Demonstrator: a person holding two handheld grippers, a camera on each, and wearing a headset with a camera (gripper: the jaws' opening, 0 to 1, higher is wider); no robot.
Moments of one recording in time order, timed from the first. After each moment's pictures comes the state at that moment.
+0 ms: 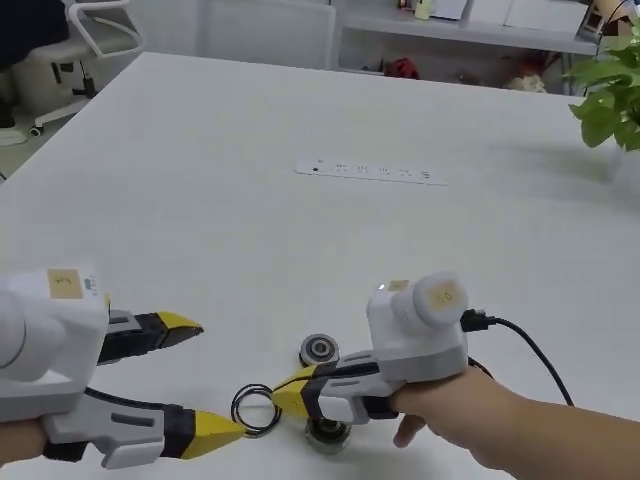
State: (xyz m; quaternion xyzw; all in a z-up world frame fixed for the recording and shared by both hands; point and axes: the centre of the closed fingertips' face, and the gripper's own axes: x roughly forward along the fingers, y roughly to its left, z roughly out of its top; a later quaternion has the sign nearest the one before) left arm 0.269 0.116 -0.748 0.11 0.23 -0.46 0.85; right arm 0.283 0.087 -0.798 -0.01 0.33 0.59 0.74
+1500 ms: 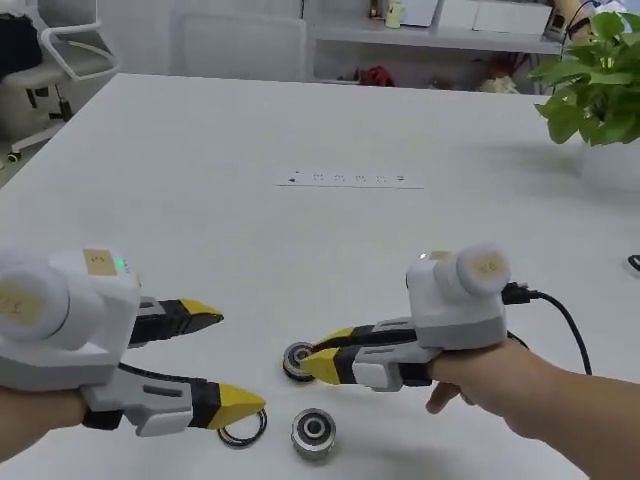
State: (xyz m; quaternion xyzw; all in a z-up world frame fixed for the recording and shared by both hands) left arm 0.295 0.082 -0.730 0.13 0.22 -0.48 0.84; right arm 0.321 0.034 -0.763 -0.01 0.29 0.54 0.79
